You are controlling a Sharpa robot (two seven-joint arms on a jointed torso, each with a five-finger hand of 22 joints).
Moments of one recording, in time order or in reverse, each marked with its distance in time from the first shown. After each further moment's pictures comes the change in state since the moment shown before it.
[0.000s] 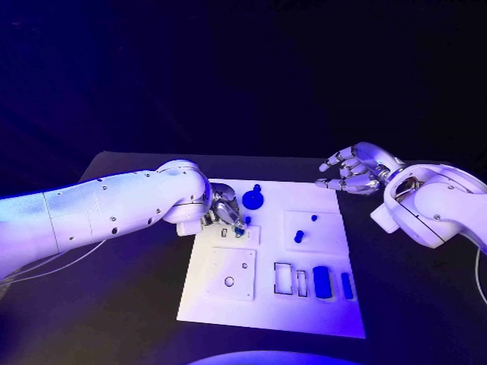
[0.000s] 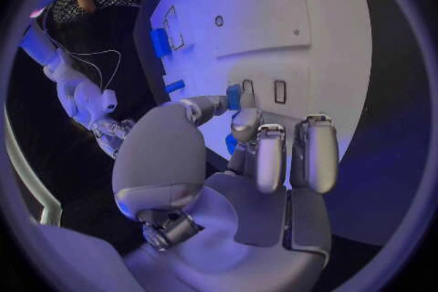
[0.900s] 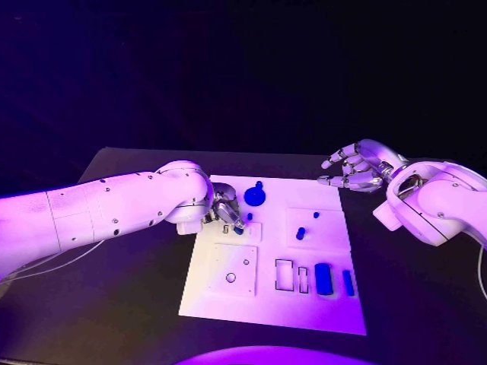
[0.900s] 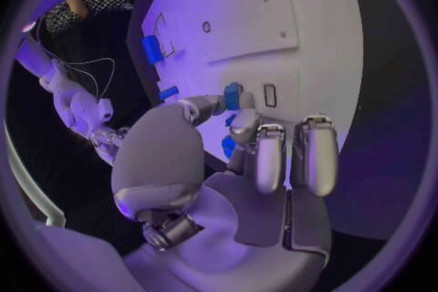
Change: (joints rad) left arm -0.017 -0.007 0.001 0.011 -0.066 -0.007 0.001; left_hand -0.016 -0.008 -0.006 -0.006 0.046 0.016 -0.009 -0.005 0.010 0.013 -0.006 0.008 0.015 0.000 0.000 0.000 0.000 0.000 0.018 -0.003 0.009 0.000; right arm 0.000 0.001 0.000 0.000 0.000 0.003 0.000; right_hand 0.000 0.000 0.003 -0.003 0.004 0.000 0.000 0.000 -0.001 0.000 0.000 0.000 0.000 0.000 0.000 0.000 0.000 0.000 0.000 0.000 0.000 0.000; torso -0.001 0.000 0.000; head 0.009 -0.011
